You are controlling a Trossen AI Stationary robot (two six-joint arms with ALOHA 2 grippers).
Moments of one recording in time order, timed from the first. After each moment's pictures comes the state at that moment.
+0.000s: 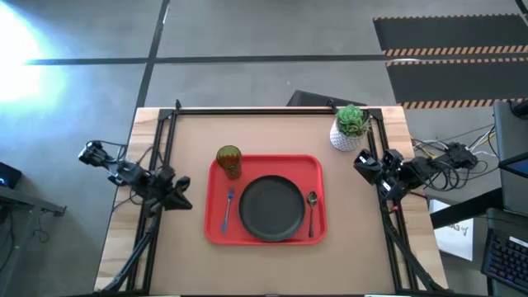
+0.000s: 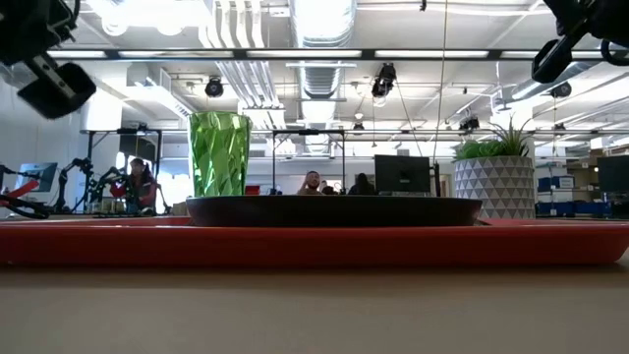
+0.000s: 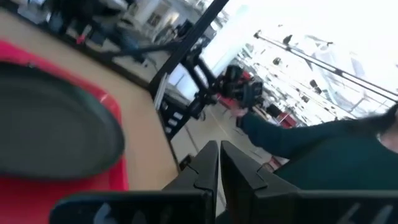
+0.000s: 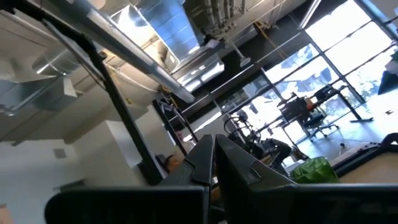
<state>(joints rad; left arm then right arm) -0.49 0.00 0.13 -0.06 -0.04 -0.71 0.37 0.16 0.01 0.68 0.36 0.40</state>
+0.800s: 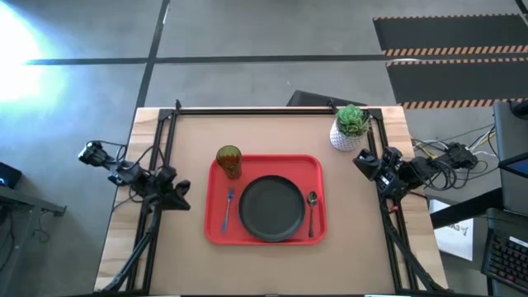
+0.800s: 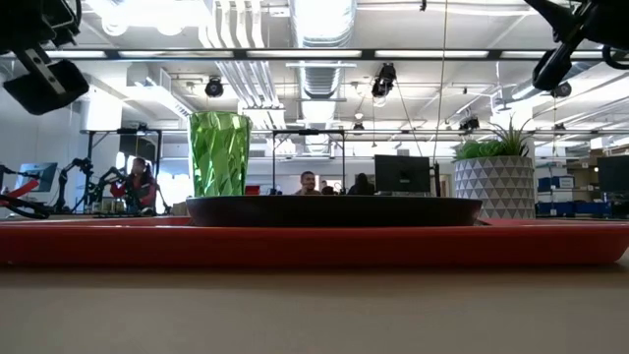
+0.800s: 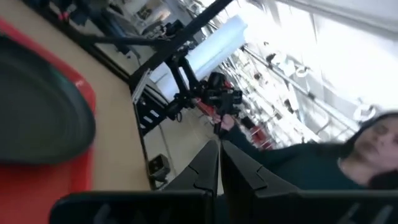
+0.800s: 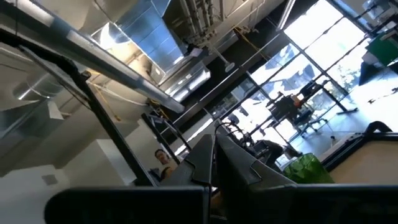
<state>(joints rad) -0.49 0.01 0.11 0.00 -0.01 -0.91 0.37 0.16 0.01 0.68 0.47 0.48</state>
